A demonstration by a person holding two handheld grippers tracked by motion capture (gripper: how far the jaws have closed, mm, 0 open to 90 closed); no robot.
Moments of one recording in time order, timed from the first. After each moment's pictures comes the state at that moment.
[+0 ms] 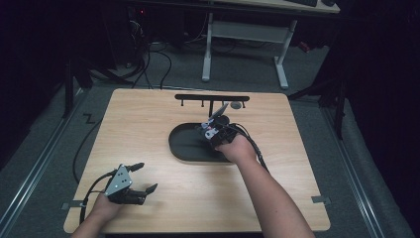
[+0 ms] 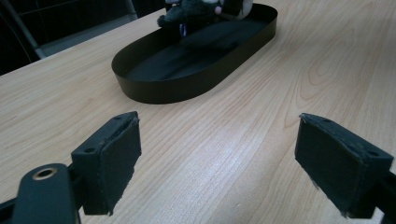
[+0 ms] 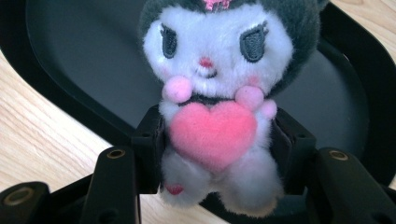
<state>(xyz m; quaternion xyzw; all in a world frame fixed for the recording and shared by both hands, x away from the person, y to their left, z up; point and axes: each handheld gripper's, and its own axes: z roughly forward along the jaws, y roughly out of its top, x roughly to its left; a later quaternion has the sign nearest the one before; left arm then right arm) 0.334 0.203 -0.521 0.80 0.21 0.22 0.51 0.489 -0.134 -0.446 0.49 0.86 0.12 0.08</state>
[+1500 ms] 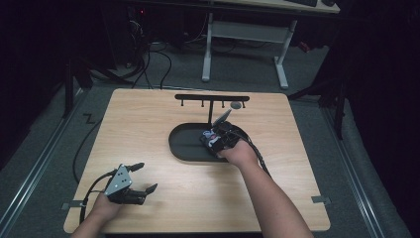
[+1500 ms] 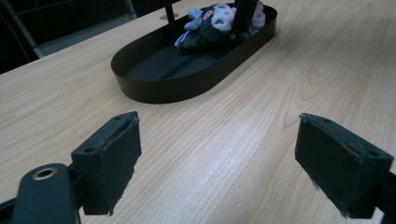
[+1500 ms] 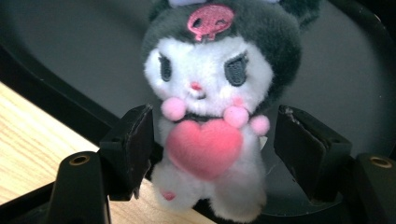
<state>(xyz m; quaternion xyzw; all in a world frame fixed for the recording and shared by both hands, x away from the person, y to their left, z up) 0.335 0.203 -0.521 0.80 0.21 0.22 0.51 0.484 -0.145 -0.469 0.52 0.85 0.11 0.06</state>
